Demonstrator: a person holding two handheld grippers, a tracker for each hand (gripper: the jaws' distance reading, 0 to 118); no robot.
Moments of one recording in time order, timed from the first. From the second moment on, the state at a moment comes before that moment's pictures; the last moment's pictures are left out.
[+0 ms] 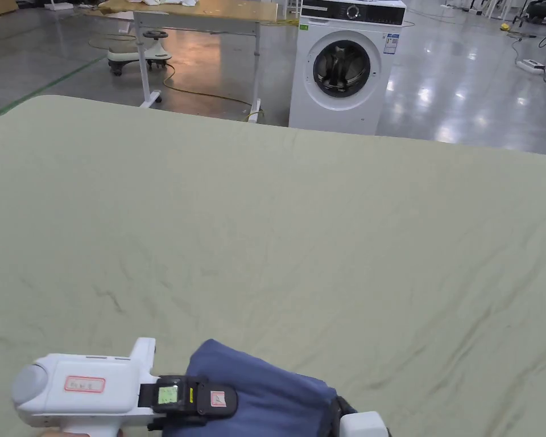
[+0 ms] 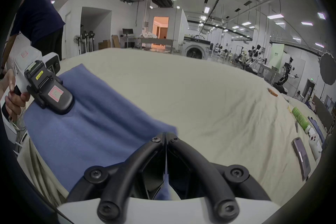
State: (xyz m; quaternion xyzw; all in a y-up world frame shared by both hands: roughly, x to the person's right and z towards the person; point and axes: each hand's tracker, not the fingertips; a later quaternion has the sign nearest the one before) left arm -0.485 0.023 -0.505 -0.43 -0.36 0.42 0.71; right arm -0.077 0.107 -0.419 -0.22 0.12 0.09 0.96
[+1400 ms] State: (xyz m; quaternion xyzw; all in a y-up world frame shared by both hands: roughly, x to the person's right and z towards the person) left arm -0.862 0.234 -0.410 -0.51 0.15 0.18 0.83; right arm 0.012 0.189 -0.503 -0.16 0.02 0.06 0.98
